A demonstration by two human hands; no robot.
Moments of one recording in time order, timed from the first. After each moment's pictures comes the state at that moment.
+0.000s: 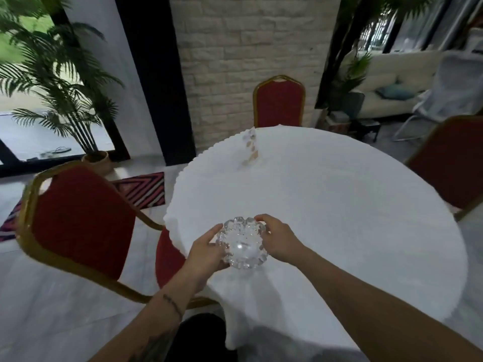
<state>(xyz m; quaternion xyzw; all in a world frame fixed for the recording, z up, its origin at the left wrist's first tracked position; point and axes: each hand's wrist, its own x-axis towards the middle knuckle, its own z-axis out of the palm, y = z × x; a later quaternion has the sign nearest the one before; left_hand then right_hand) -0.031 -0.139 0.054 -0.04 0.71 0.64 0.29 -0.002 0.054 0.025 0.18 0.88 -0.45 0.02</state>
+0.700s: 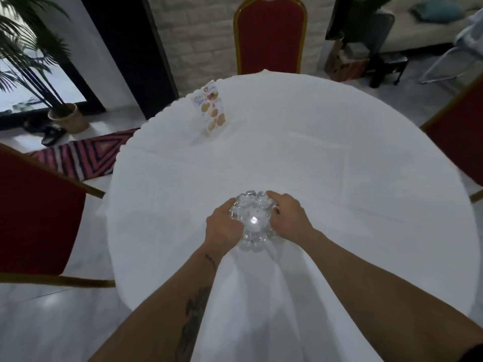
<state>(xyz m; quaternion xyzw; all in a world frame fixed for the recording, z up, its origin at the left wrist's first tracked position) -0.108 0.095 -0.028 -0.04 0.85 0.44 0.27 -0.062 0.258 -0.049 0.20 0.91 -0.36 0.03</state>
